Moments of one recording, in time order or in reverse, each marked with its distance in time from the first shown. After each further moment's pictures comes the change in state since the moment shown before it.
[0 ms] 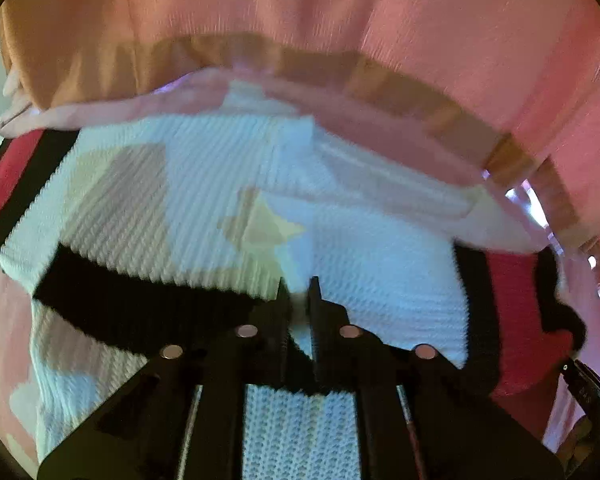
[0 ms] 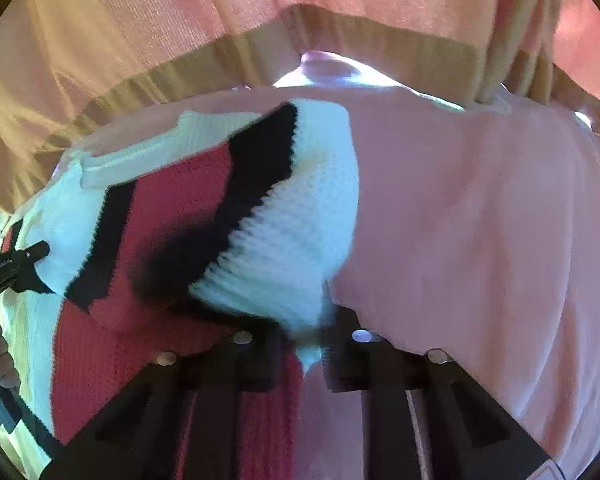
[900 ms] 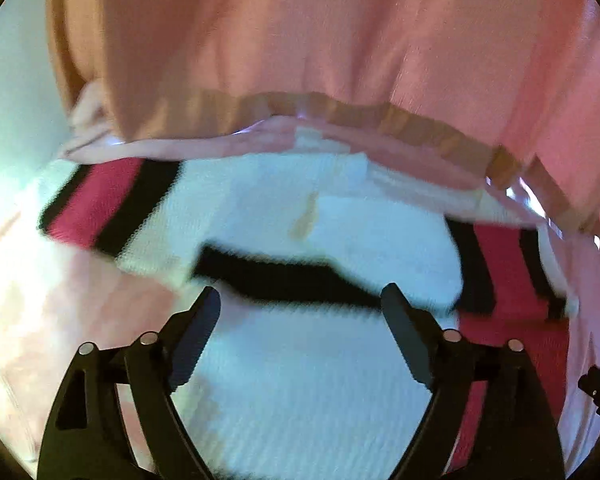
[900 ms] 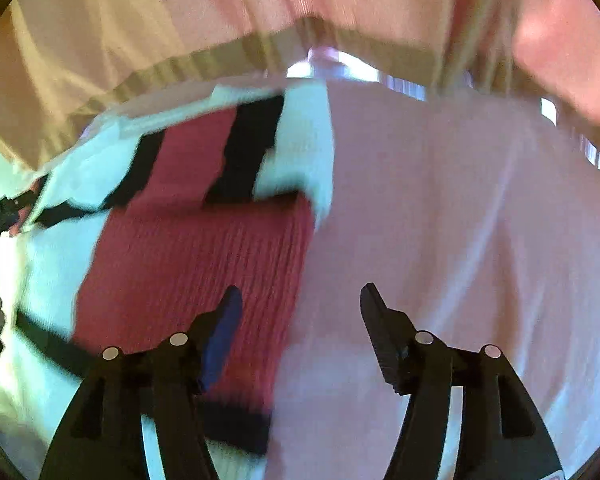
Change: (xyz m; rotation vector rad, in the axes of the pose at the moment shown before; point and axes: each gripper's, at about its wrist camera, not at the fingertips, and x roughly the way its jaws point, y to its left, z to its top) left arm -0.102 0.056 -0.036 0.090 -0.092 0.107; right arm -0.078 -0.006 -0.113 0.027 0.165 0.028
